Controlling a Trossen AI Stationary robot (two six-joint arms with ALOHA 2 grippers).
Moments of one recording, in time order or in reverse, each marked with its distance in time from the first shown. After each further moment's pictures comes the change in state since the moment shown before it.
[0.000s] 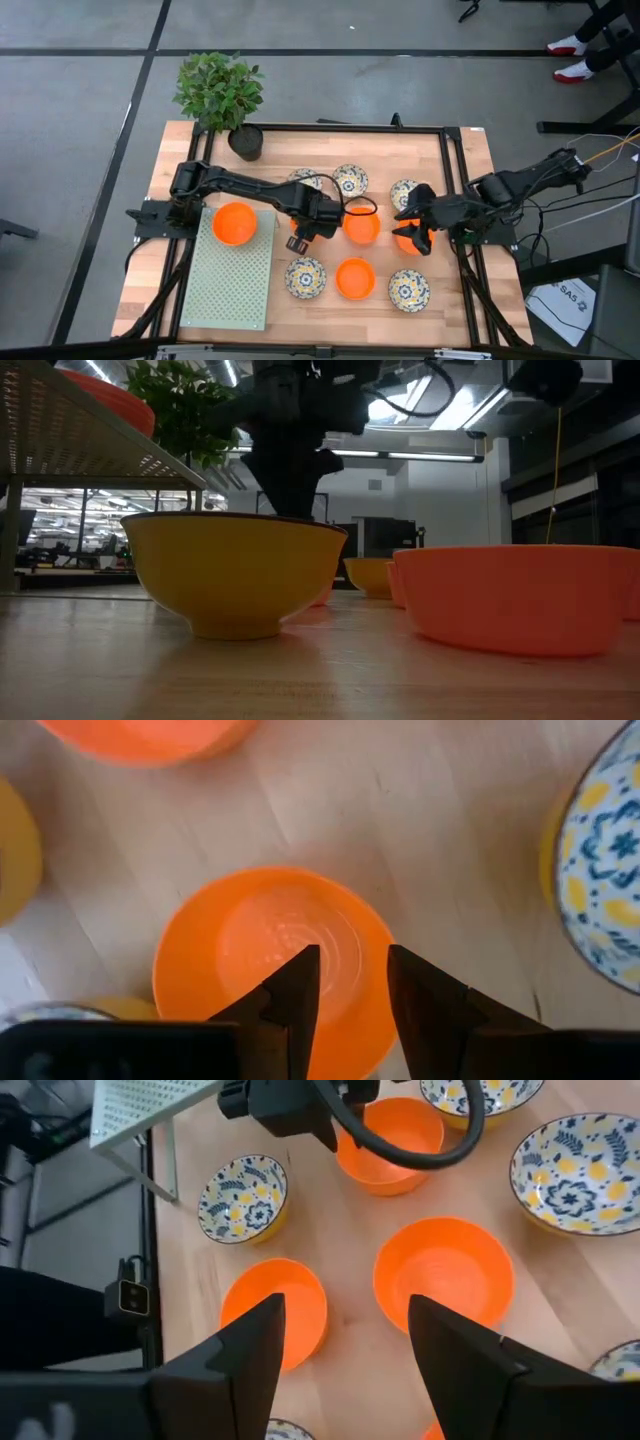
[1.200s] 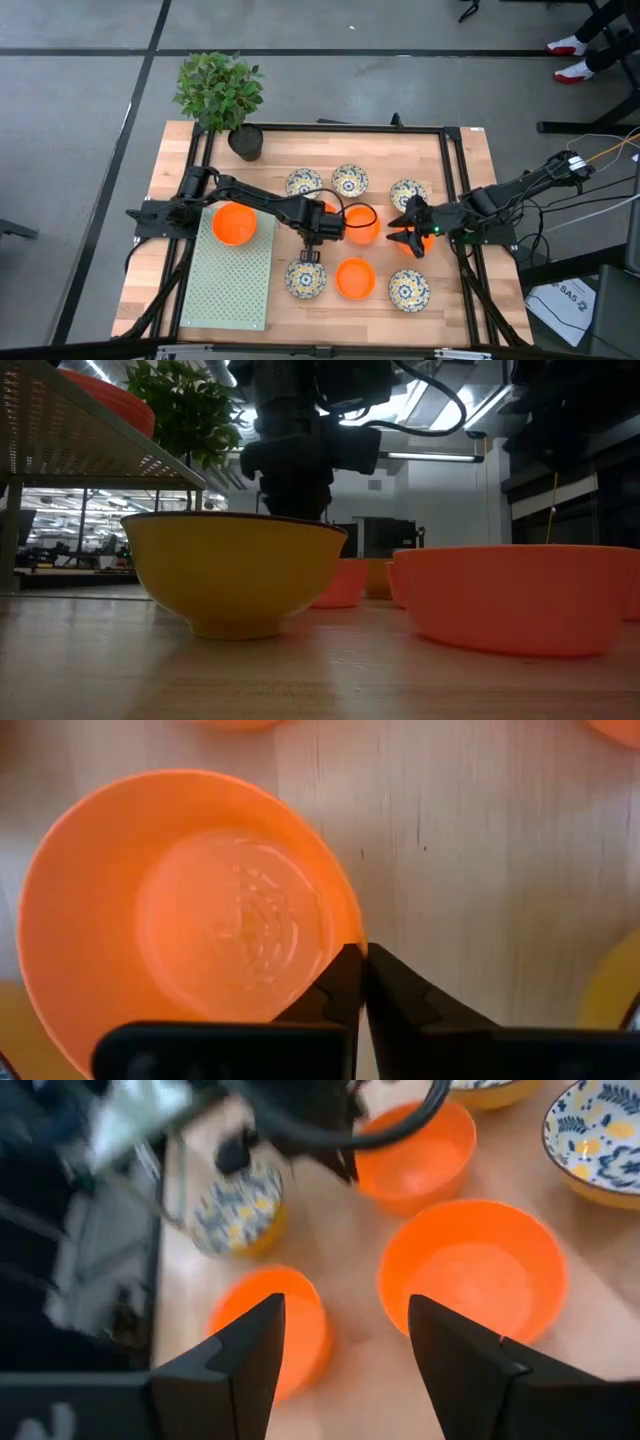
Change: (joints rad) left arm -0.040 0.061 -0.082 0.193 -0.055 -0.373; right arm -0.007 -0.141 -0.416 0.444 0.026 0.061
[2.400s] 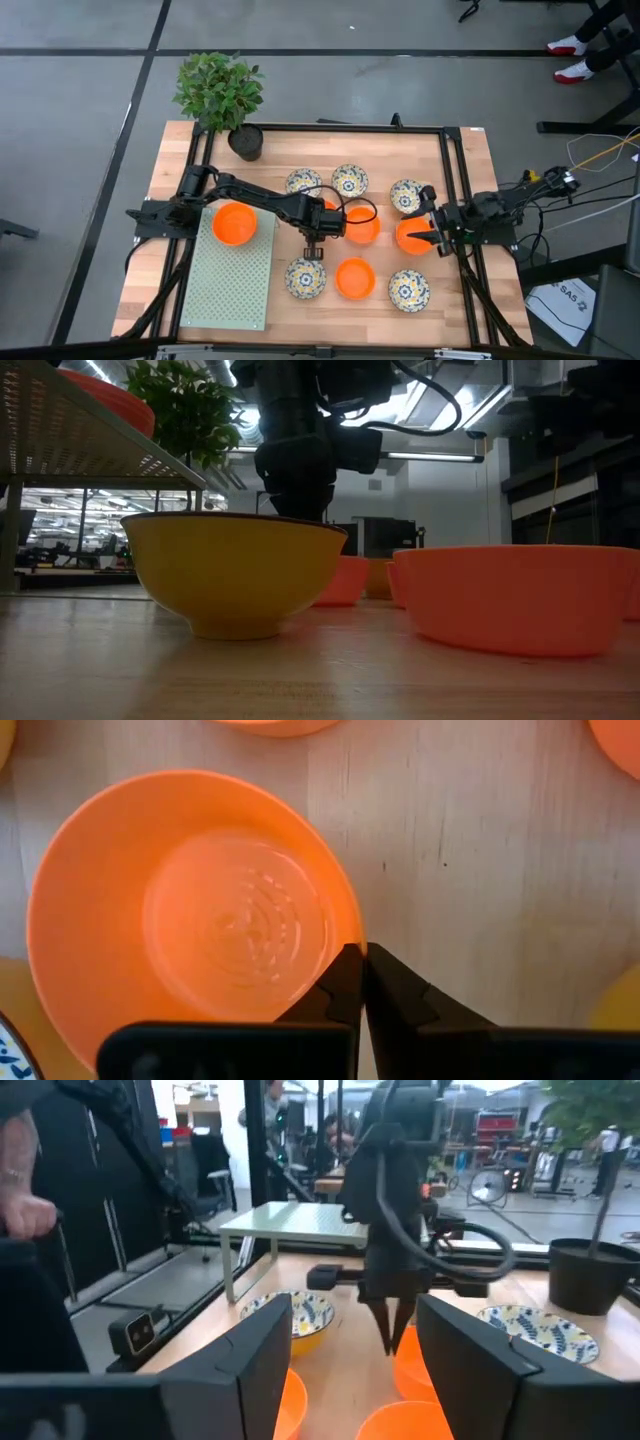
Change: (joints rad) left arm 0.013 -0.007 0.000 0.009 -0.008 -0.063; right arm -0.009 -0.549 -0.473 0.489 -0.099 -0.773
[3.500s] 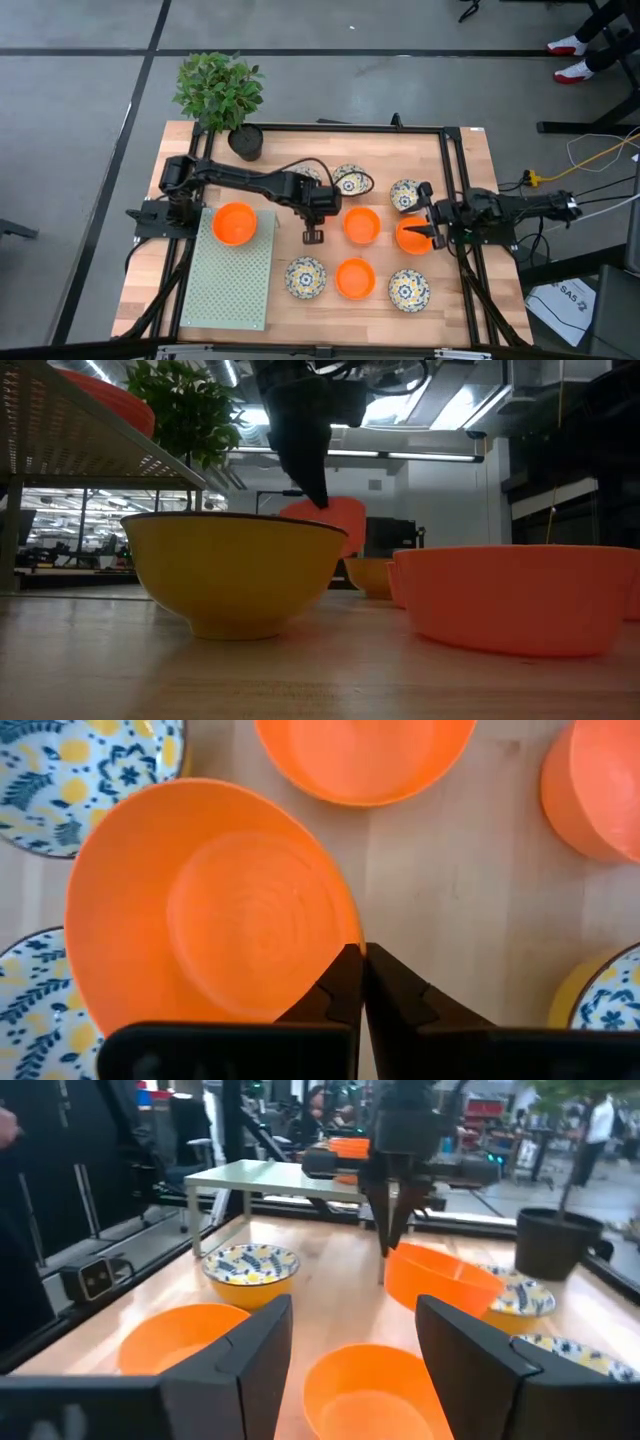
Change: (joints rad) left arm 0.088 -0.158 0.002 -0.028 0.032 0.034; right arm -0.279 -0.158 -0.086 -0.139 -0.242 -0.041
